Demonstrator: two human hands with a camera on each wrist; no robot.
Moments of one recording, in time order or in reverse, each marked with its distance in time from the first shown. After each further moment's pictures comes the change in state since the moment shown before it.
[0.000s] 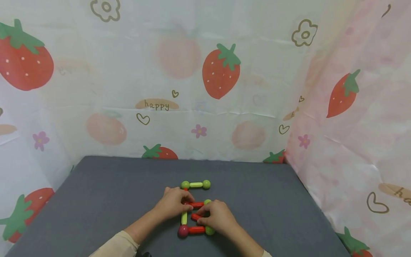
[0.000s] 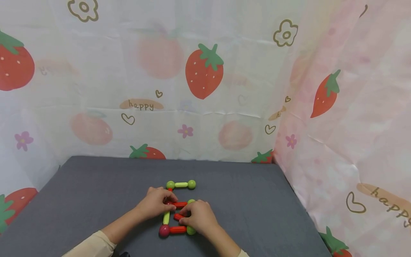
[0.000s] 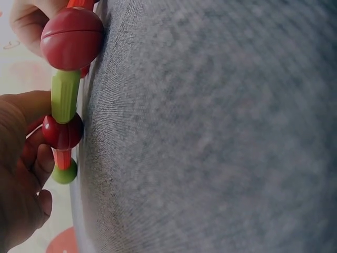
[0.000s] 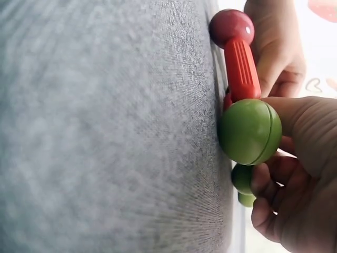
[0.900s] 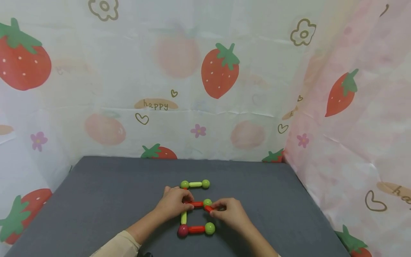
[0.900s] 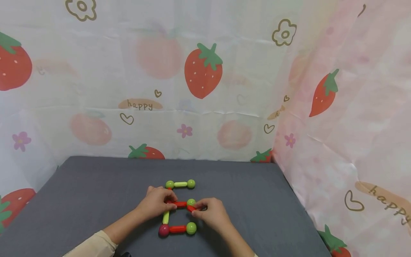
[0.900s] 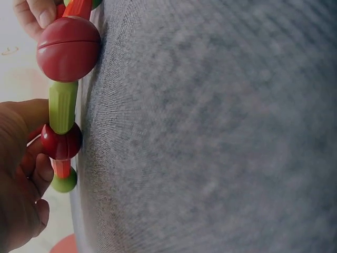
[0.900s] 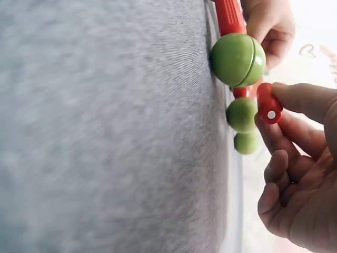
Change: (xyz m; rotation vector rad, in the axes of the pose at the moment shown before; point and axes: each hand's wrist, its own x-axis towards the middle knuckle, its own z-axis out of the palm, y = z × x) left_hand 0.001 0.006 0.003 0.047 0.058 -0.008; right_hand -0.018 0.027 -0.028 0.314 0.036 0.202
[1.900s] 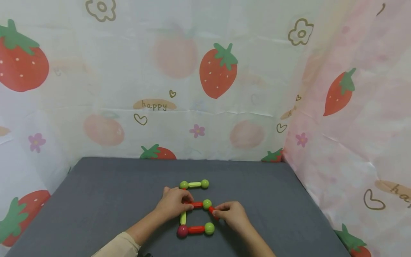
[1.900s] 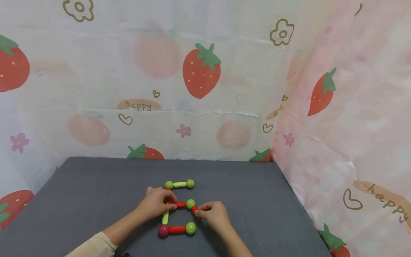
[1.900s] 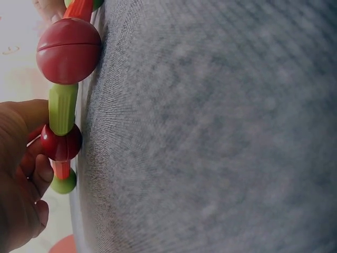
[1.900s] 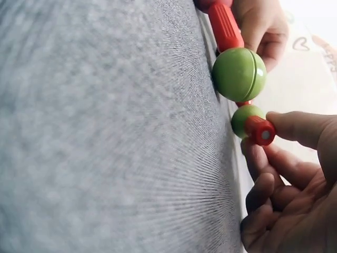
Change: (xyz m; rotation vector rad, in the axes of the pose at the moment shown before) left_hand -0.002 0.005 0.000 0.002 0.022 -0.002; right_hand -0.008 0.008 0.007 0.149 0.109 0.155
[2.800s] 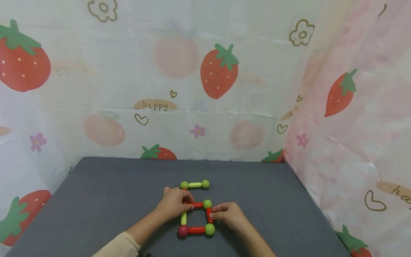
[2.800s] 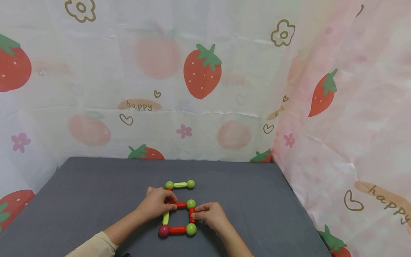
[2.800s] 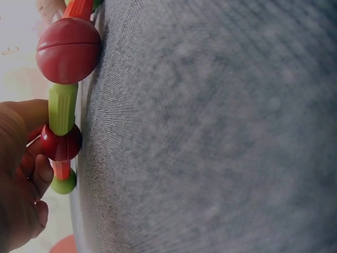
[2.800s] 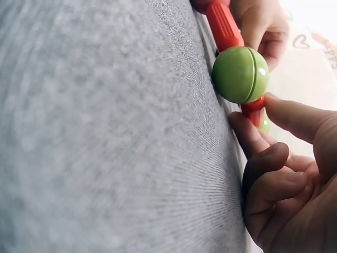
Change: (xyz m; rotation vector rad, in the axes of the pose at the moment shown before) left_hand 0.002 -0.003 0.002 0.023 -0.015 -0.008; right_hand 0.006 0.000 0.004 0.155 -0.146 0.092
